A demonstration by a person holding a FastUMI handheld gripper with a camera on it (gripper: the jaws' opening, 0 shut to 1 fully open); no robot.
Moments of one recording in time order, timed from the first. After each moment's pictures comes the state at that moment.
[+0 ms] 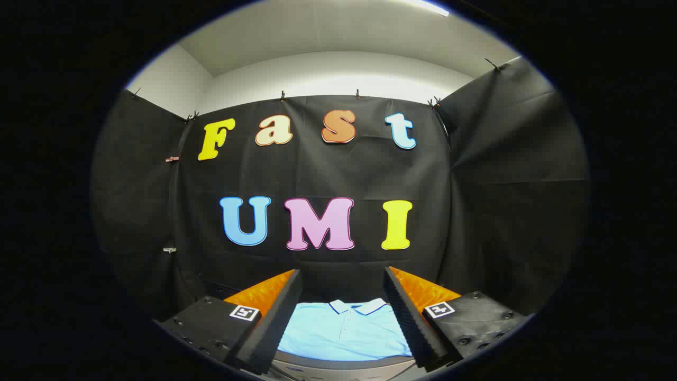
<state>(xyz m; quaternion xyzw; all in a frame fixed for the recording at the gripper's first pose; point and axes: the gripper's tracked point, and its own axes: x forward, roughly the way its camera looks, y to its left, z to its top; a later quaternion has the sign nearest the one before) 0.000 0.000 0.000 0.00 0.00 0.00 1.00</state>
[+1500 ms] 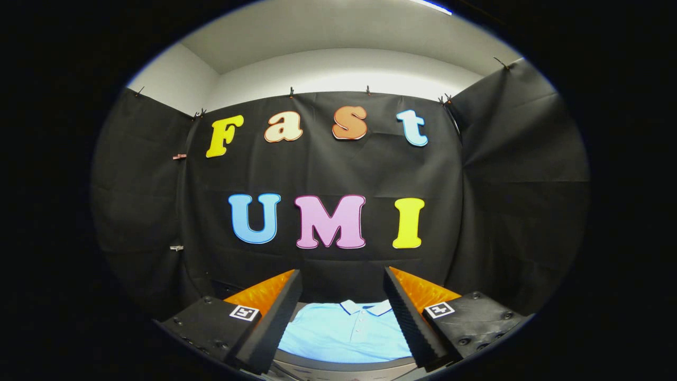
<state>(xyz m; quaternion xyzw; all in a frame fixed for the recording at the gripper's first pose) 0.027 0.021 -0.018 0.01 0.02 0.03 1.00</state>
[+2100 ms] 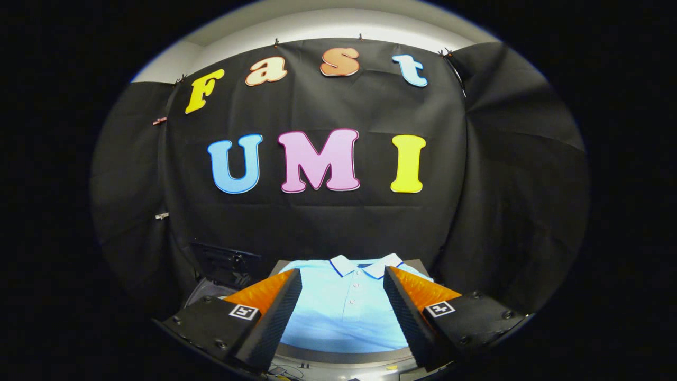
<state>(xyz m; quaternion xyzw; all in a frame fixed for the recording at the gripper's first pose) 0.094 -0.008 -0.153 0.00 0.17 0.00 0.99</state>
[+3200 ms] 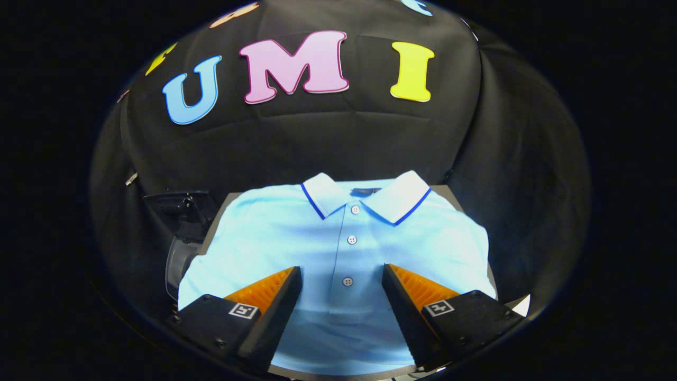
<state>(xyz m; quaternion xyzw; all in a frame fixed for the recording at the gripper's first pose) 0.152 -0.031 -0.326 0.01 0.42 -0.04 0.91</state>
